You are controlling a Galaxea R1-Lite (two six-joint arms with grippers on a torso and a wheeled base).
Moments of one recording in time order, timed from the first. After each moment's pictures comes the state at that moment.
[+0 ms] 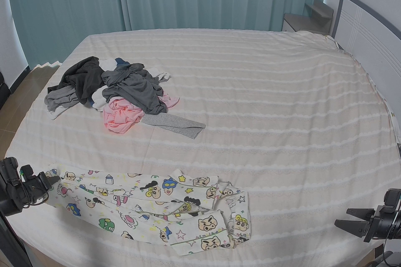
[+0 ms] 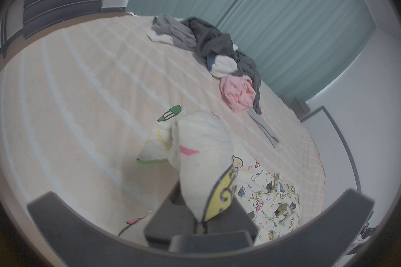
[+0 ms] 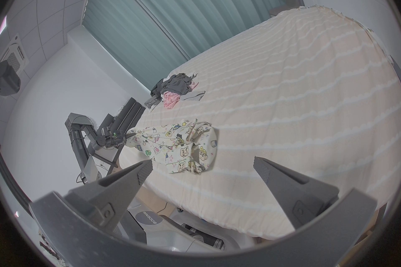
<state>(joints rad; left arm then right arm) 0.67 2.08 -0.32 -1.11 -0.74 -0.24 -0.08 0.90 -0.03 -0.35 0.65 0.21</state>
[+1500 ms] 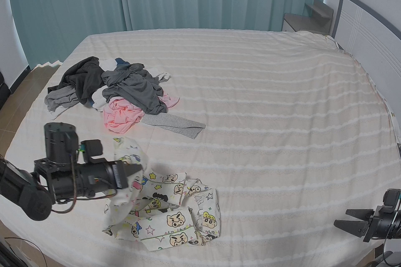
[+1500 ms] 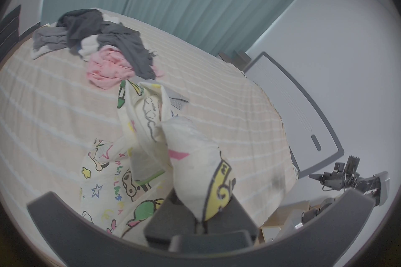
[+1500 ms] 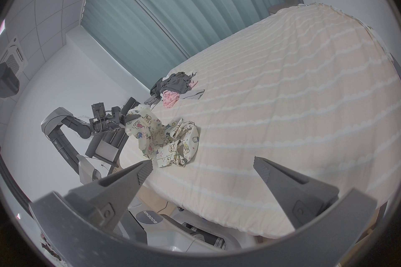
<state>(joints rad) -0.31 1.66 -0.44 -0.75 -0.31 -0.41 -0.08 0.92 -0.03 -0.35 0.65 0.21</state>
